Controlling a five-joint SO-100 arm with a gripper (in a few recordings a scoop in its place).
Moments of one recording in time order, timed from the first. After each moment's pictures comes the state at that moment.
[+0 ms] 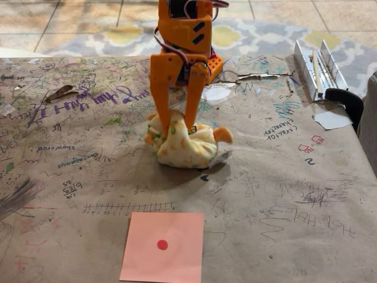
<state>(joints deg) 2.5 163.7 178.8 26.0 -83.6</state>
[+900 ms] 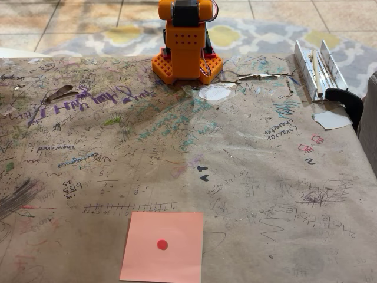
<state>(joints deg) 2.5 196.1 90.9 13.4 -72.5</state>
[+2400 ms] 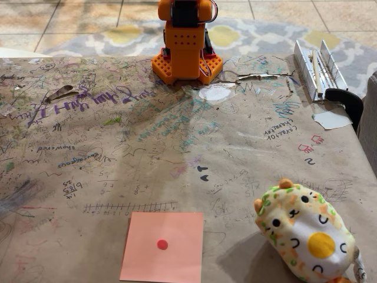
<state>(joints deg) 3.7 193.5 178.1 -18.0 -85.0</state>
